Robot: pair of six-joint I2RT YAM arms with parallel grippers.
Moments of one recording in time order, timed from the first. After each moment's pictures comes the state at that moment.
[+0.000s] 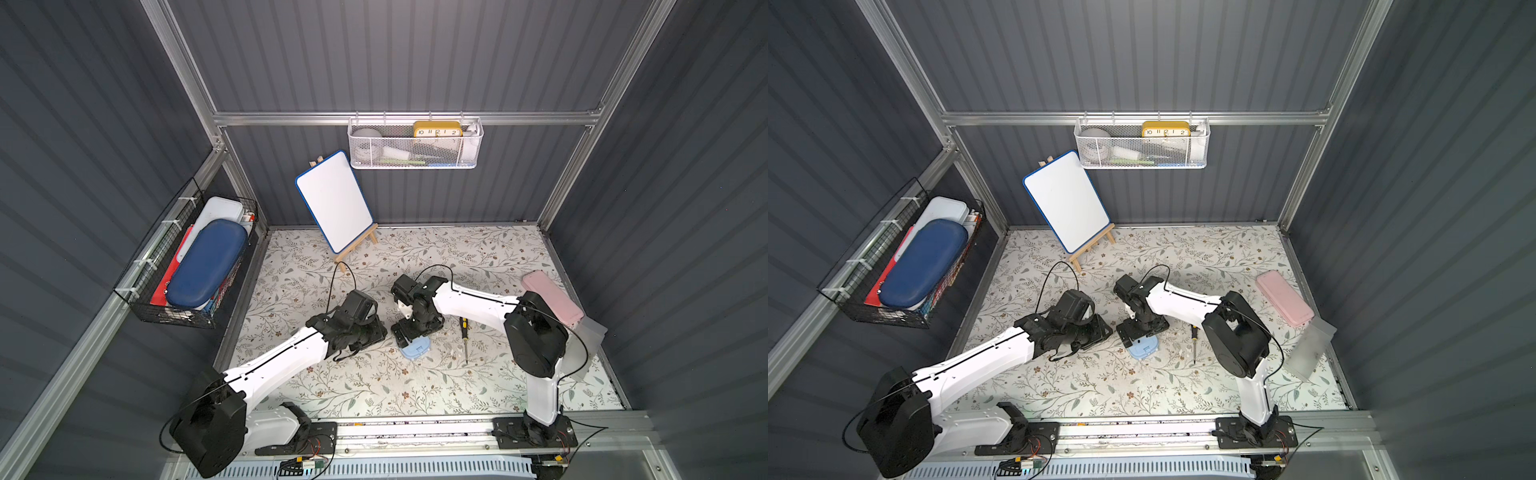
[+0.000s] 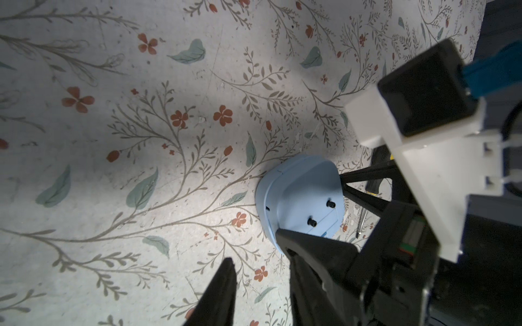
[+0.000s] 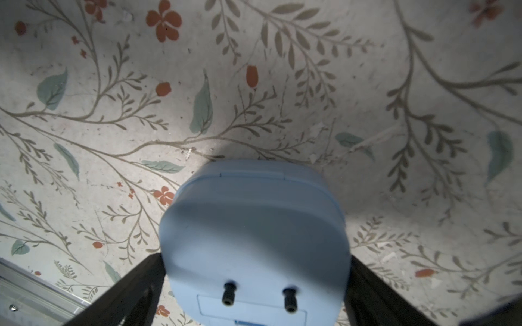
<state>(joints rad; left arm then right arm) -0.69 1.26 0.77 -0.47 0.17 -0.91 0.83 1.97 1.45 -0.94 -0.10 0.33</state>
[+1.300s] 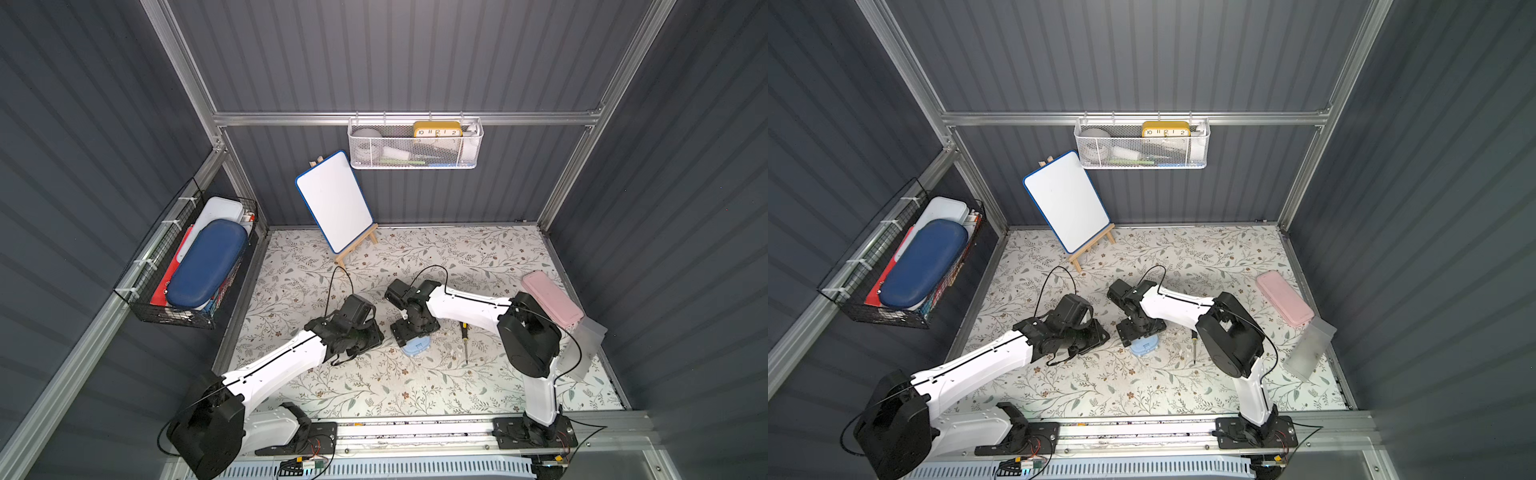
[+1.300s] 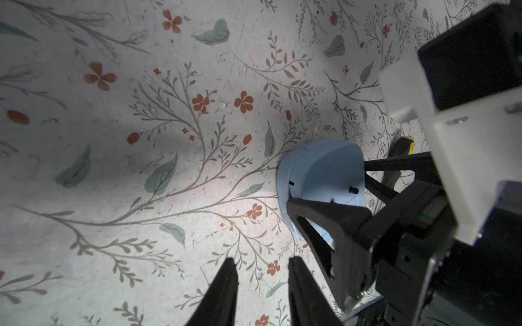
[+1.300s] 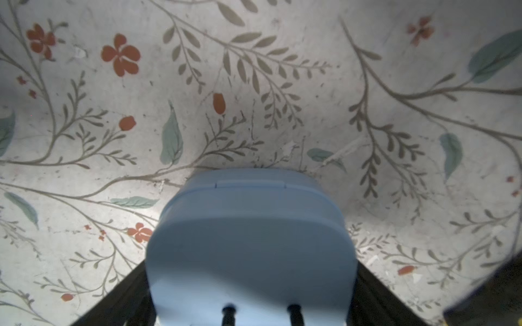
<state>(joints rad) -0.68 1.24 0.73 -0.49 0.17 -0.93 0.85 2.00 1.46 -0.91 0.03 0.42</state>
